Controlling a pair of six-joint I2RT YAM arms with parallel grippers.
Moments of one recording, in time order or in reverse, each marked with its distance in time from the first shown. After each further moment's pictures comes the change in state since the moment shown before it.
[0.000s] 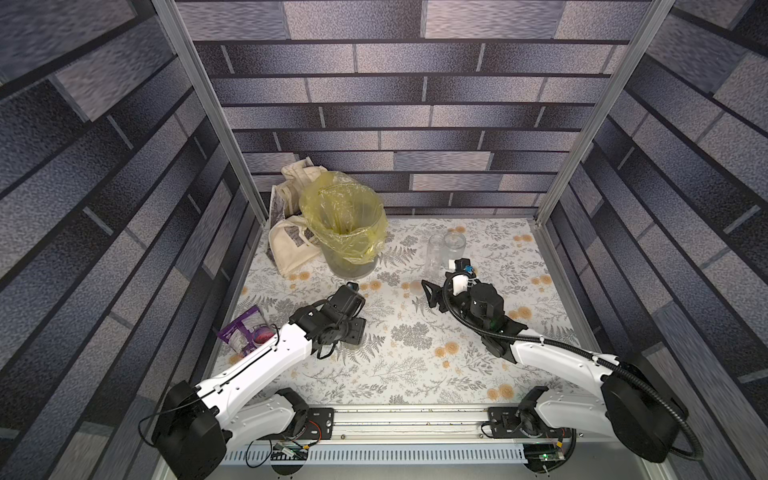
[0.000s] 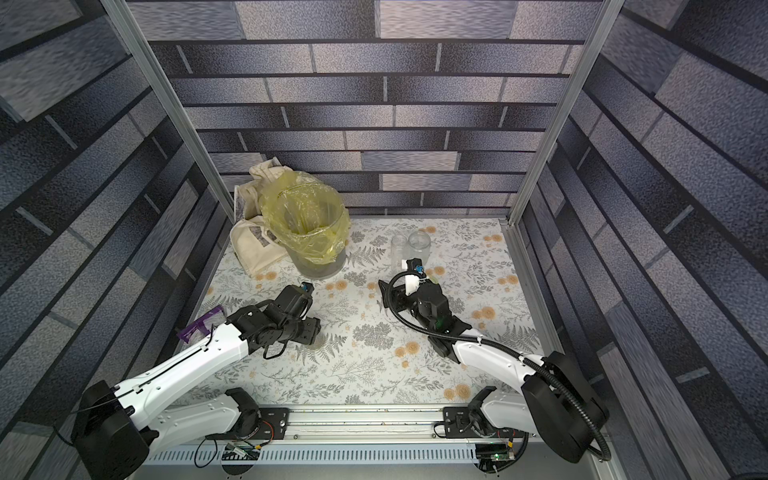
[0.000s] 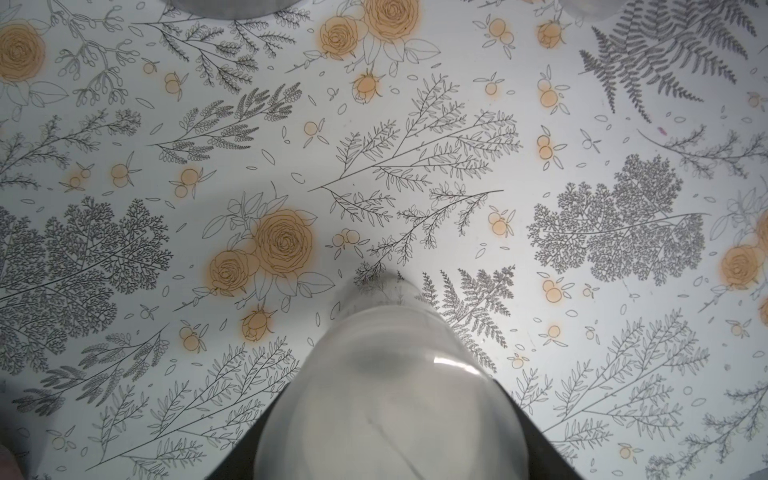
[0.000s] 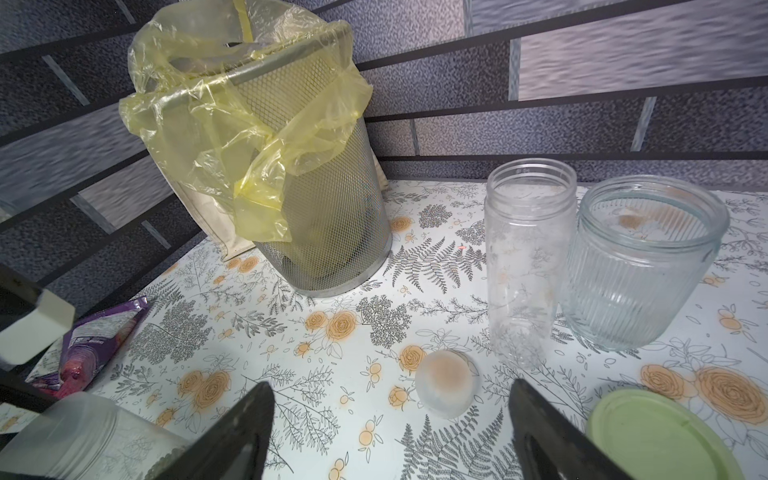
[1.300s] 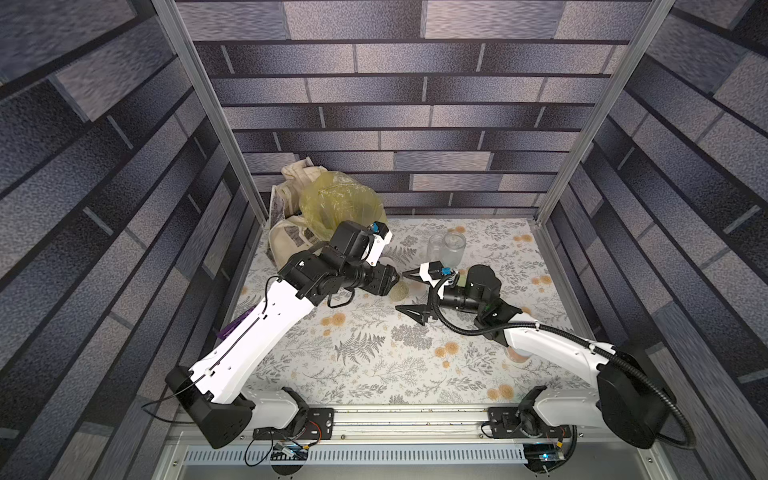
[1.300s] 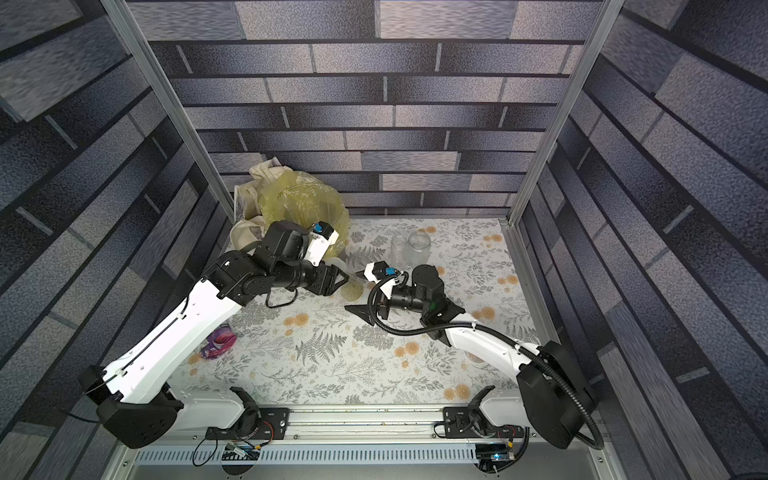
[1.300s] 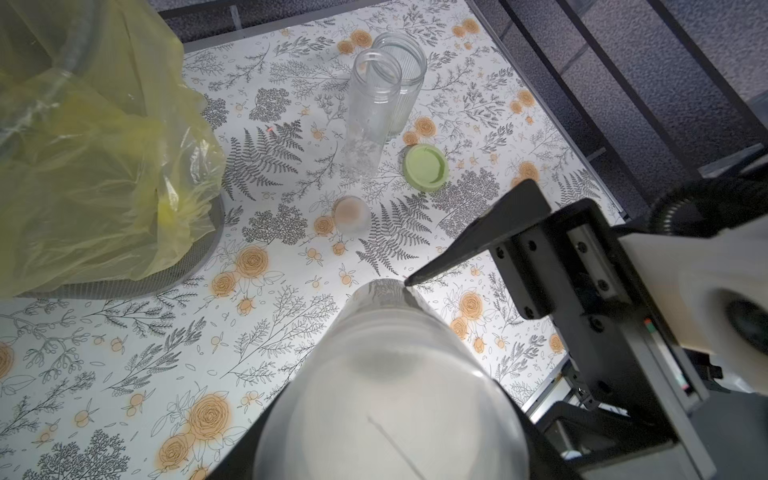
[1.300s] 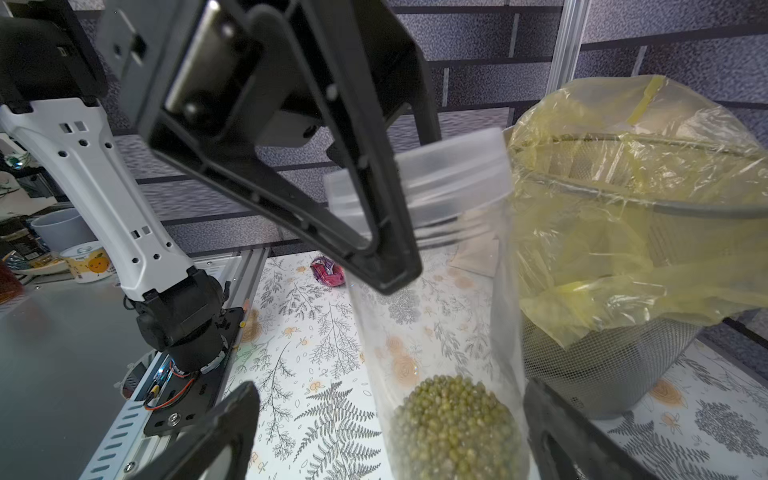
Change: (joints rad) left arm -0.008 0.226 0.762 -0.212 0.295 0.137; right arm -0.001 0.098 0.220 0.023 -0.813 -0.314
